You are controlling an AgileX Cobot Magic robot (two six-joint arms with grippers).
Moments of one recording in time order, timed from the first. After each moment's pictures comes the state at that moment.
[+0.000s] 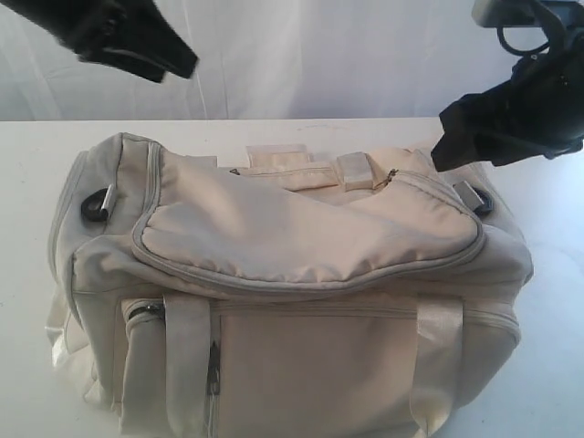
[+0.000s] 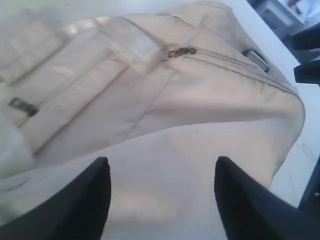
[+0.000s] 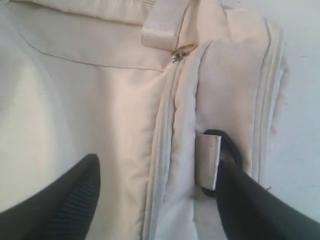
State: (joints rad) left arm -0.10 1.71 -1.72 -0.77 1.24 0.58; right arm 0.00 1.38 -1.20 0.36 0.93 -0.32
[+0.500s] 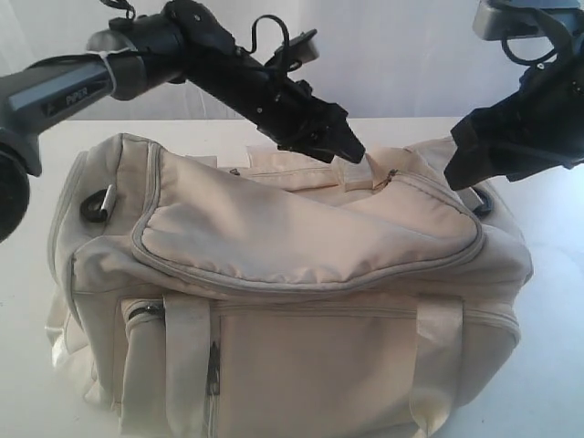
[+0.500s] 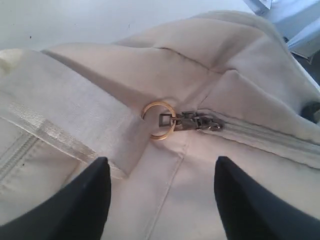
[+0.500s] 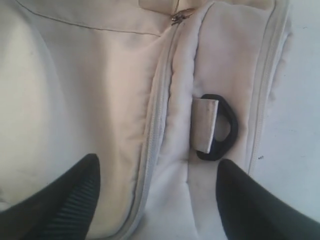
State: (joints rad) left arm -0.36 2.34 -2.22 -0.86 1.09 0.57; right arm 0.00 1.38 -1.21 0.30 1.04 -0.32
